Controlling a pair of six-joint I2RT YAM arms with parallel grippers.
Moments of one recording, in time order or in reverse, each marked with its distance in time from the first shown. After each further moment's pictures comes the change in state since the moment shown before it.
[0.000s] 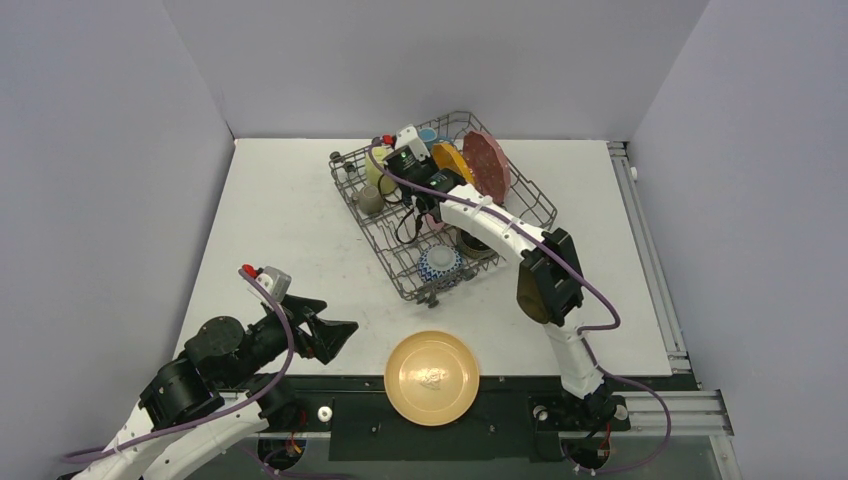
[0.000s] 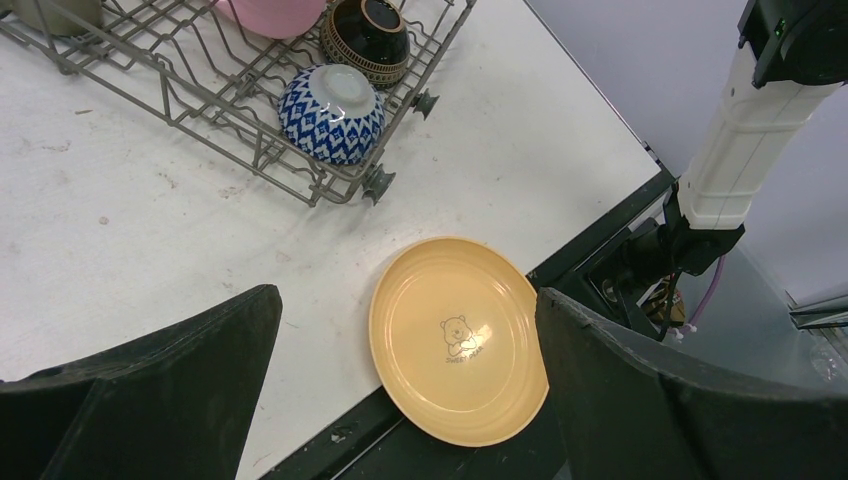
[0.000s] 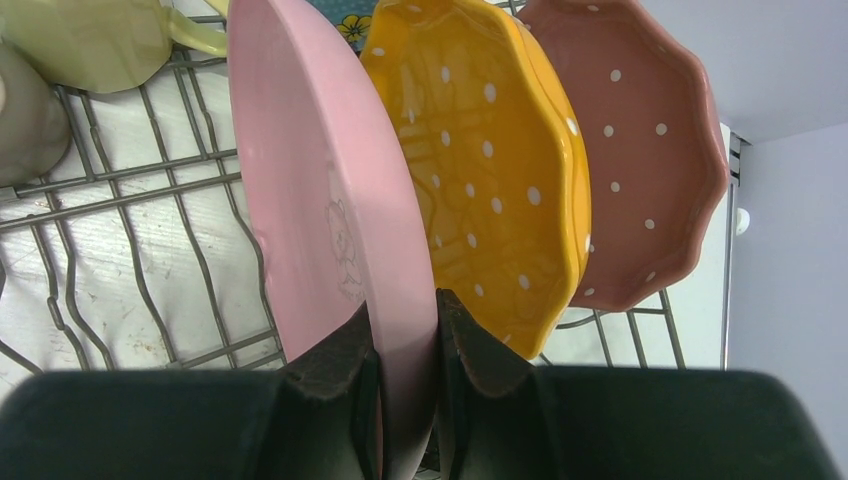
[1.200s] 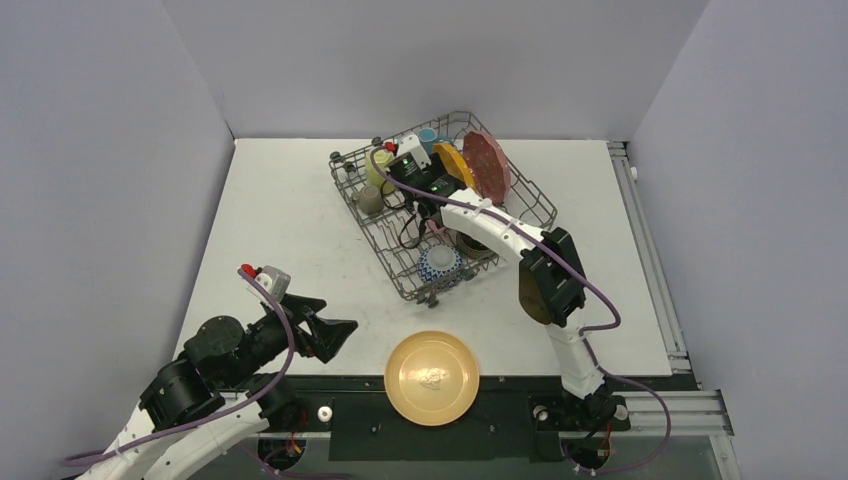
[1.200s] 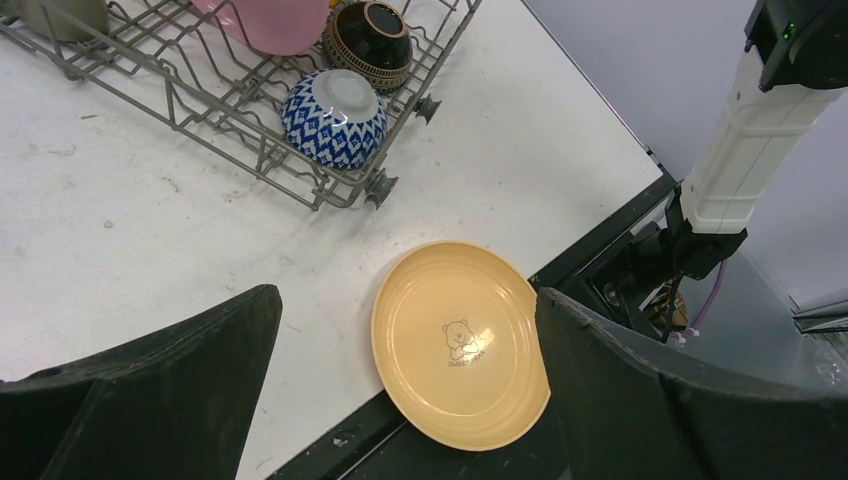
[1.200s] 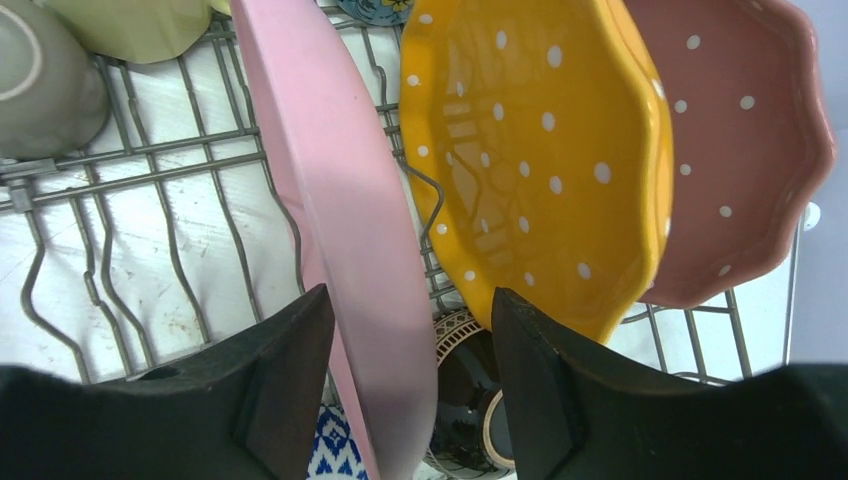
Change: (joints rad) left arm 0.019 0.000 0.000 0.006 0.012 0.007; right arm 0.000 0.002 -0.066 0.040 -0.061 0.045
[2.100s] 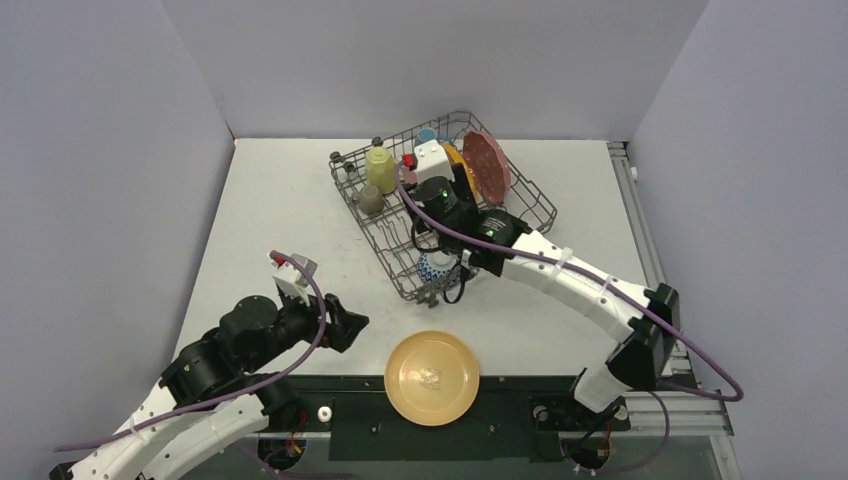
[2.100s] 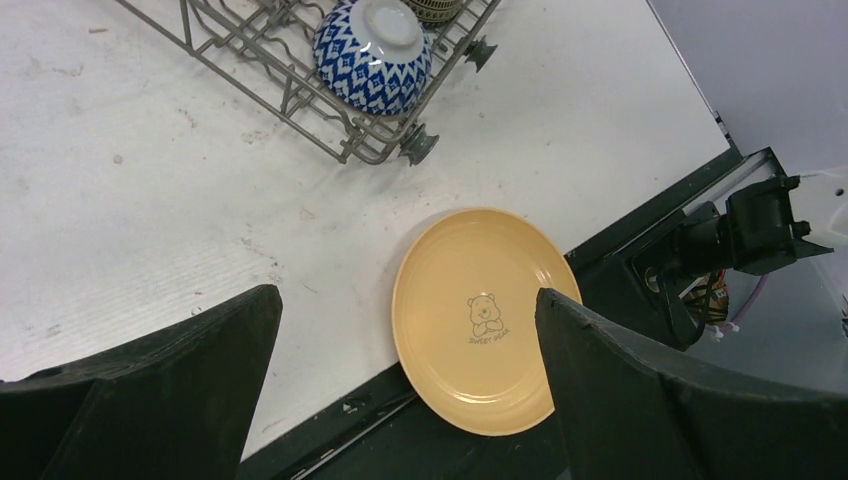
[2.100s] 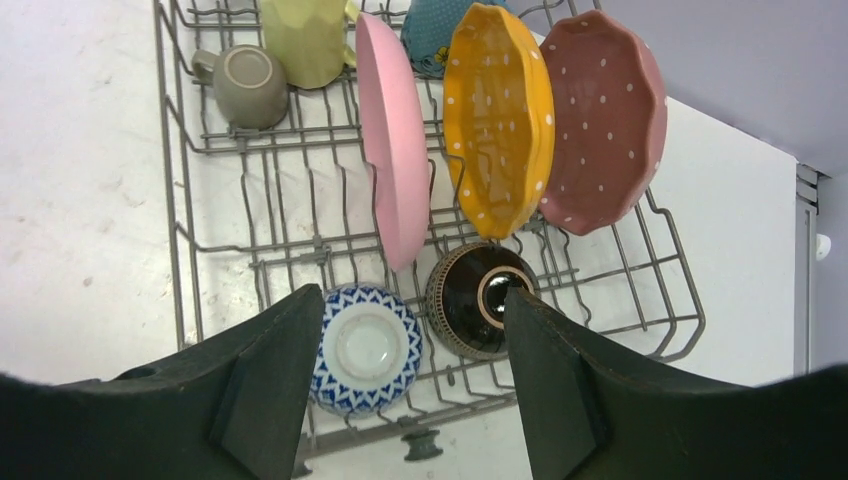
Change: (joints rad) left arm 0.013 0.147 0.003 -0.018 -0.015 -0.028; right arm 0.169 -0.545 -0.375 0.068 -0.021 0.045
